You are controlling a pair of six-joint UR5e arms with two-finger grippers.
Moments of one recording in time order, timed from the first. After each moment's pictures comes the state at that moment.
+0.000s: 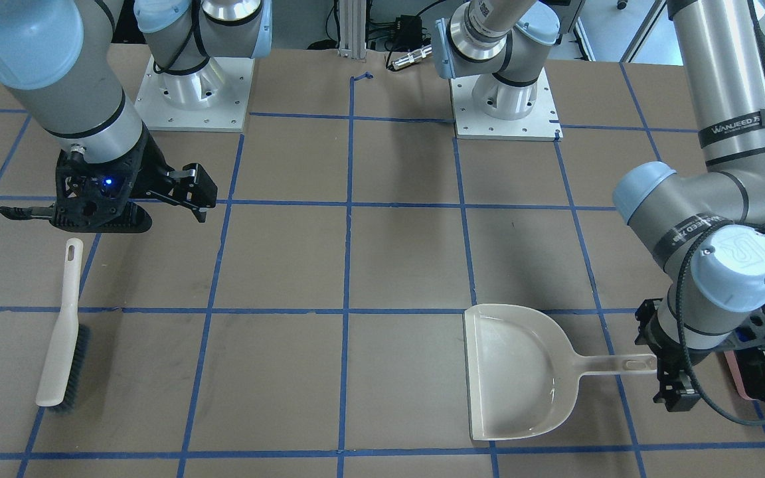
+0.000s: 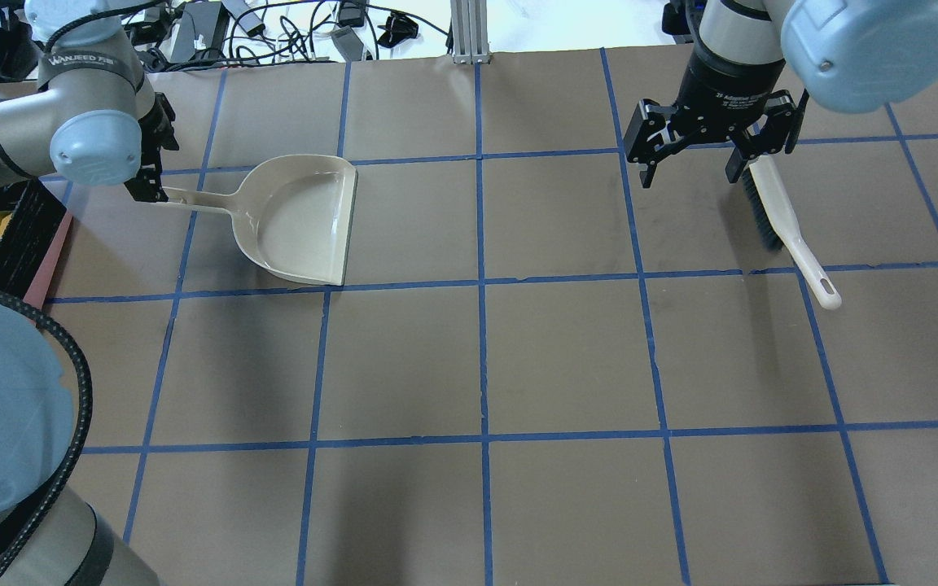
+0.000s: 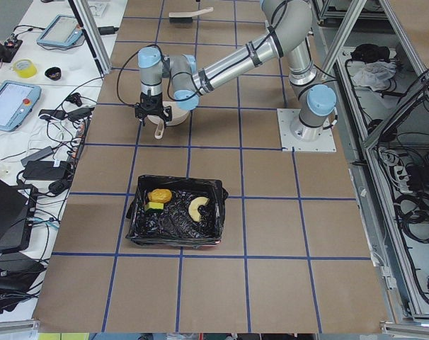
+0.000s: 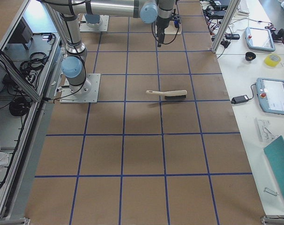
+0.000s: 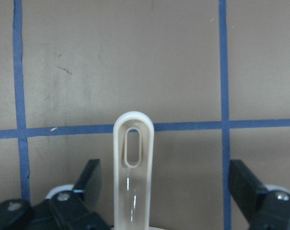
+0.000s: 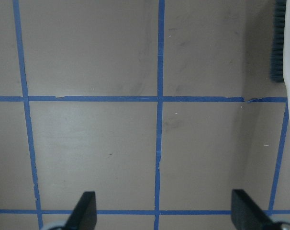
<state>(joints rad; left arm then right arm) -1.34 -2.07 -1.51 -0.94 1.80 -1.30 1.59 -1.42 1.51 -1.58 -1.57 0.00</state>
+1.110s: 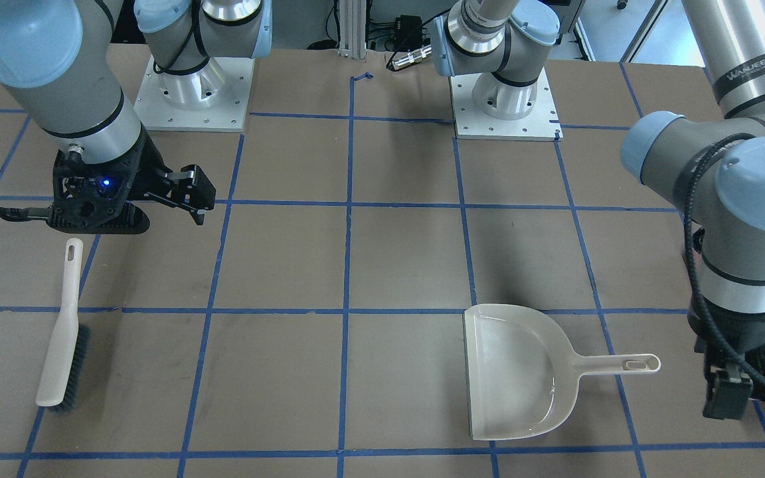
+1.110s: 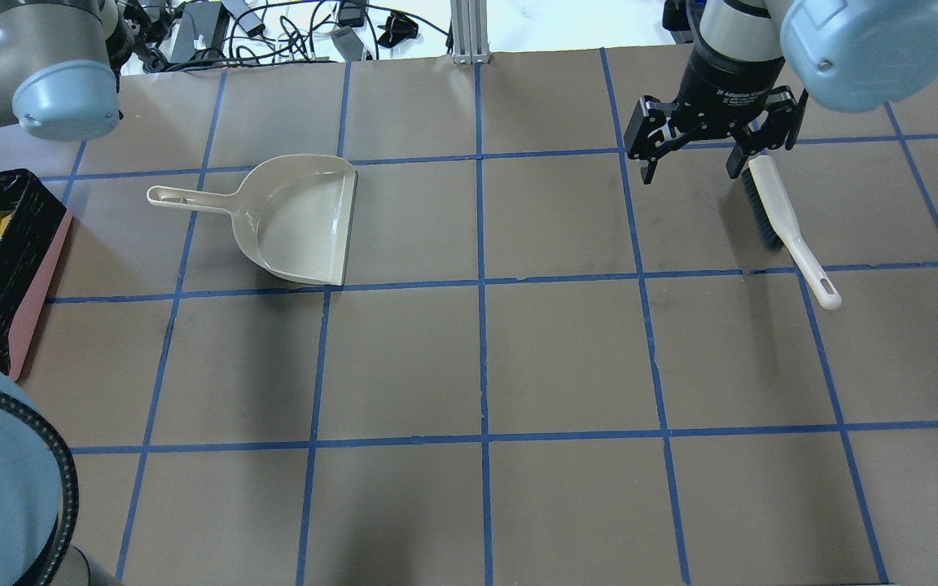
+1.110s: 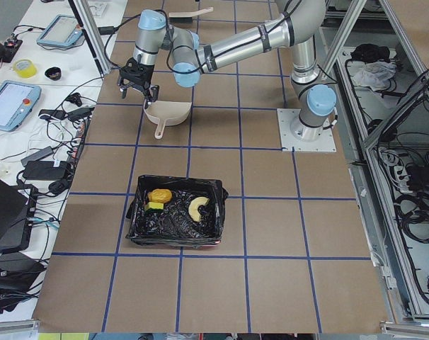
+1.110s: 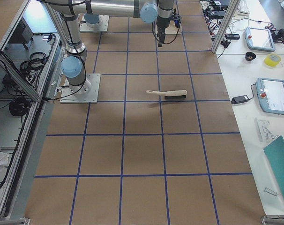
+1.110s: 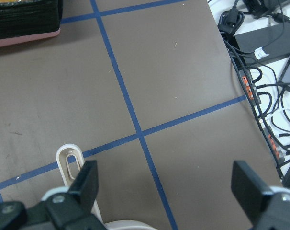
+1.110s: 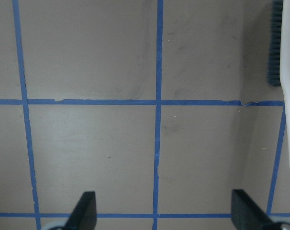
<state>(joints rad) -1.39 -1.97 -1.46 -0.85 1.82 -0.97 1.59 -1.42 1.50 -1.60 -1.58 0.00</state>
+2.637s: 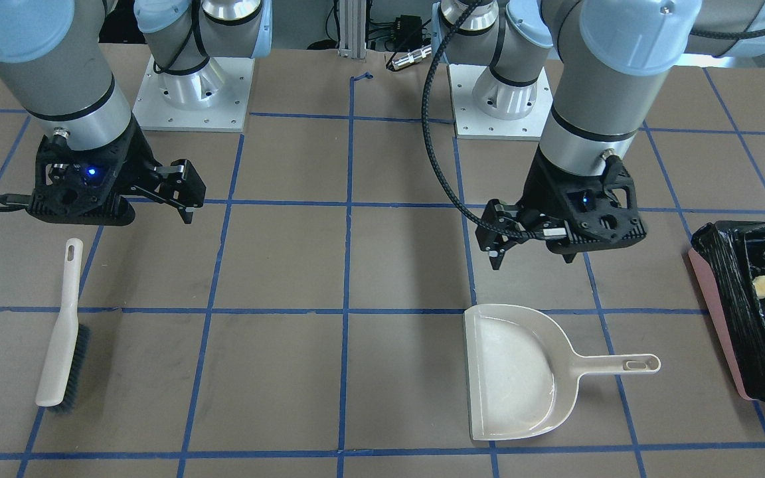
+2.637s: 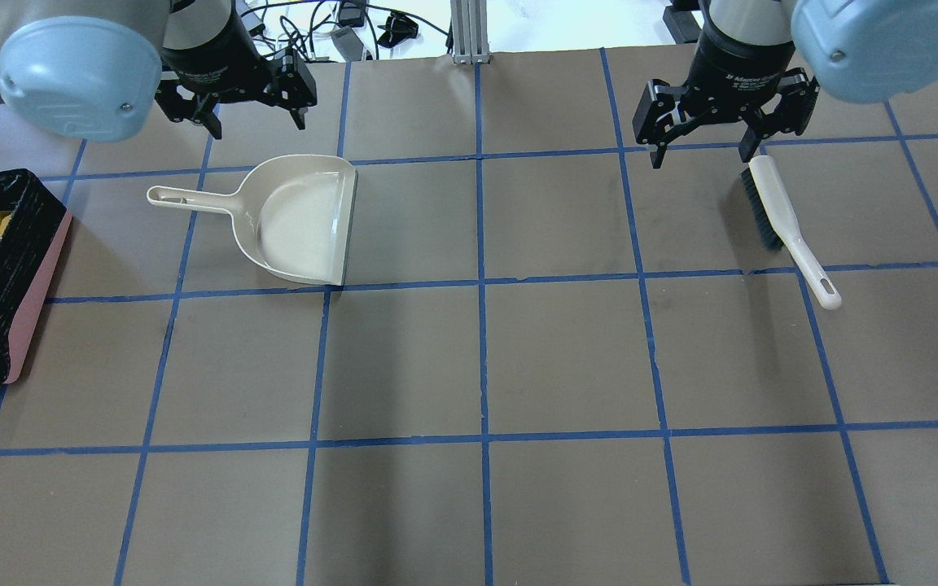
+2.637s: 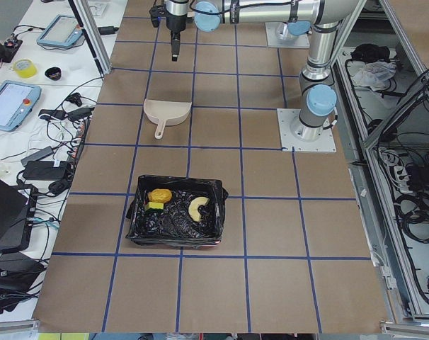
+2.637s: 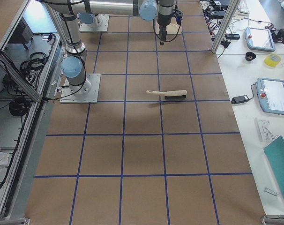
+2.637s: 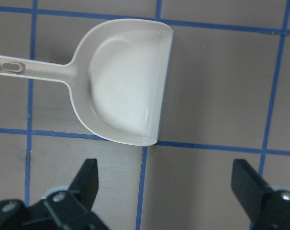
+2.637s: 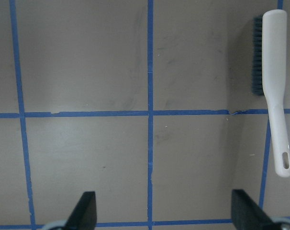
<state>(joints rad) -1.62 -1.75 -1.48 -1.34 1.59 -0.10 1.59 -1.44 1.48 -1.59 -1.63 0.02</state>
